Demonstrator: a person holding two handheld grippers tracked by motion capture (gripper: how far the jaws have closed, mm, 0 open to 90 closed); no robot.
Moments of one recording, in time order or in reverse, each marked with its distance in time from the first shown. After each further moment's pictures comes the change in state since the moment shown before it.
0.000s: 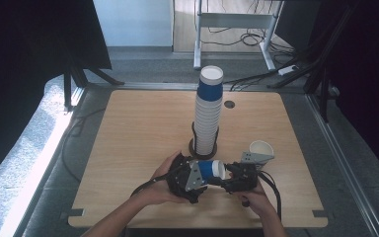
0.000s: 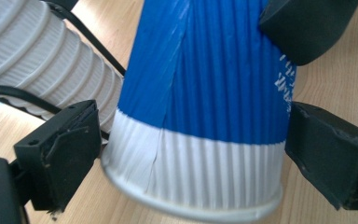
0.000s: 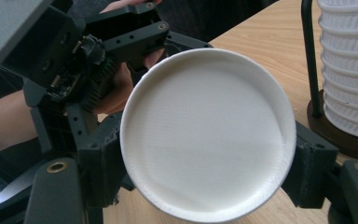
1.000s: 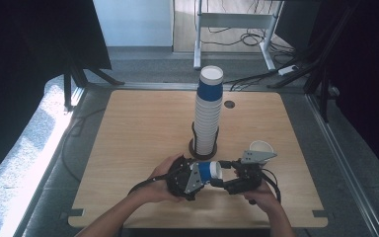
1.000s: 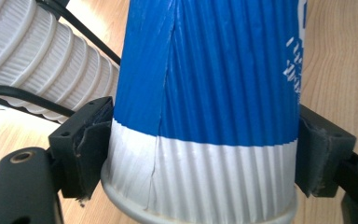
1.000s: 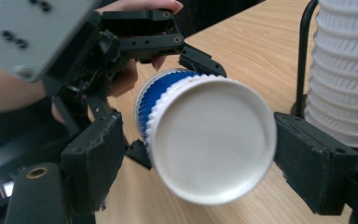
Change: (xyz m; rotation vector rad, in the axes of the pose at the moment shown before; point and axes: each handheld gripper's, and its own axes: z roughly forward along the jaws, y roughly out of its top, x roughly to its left) left arm 0.002 -0.008 0.002 0.041 0.006 0.086; right arm 0.014 0.020 -0.012 0.101 -0.060 -0.126
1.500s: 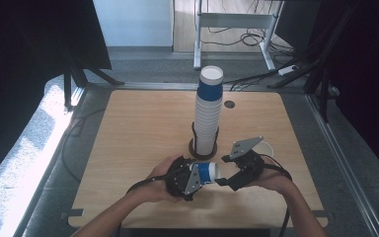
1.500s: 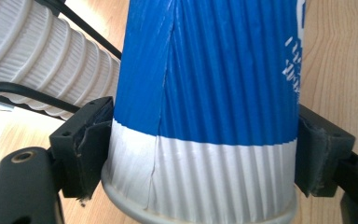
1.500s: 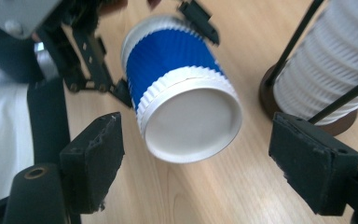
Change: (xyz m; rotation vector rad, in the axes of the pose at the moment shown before) left arm -0.002 -0.002 0.000 0.024 0.004 0.052; right arm 0.011 0.055 -0.002 0.440 -0.071 -0.253
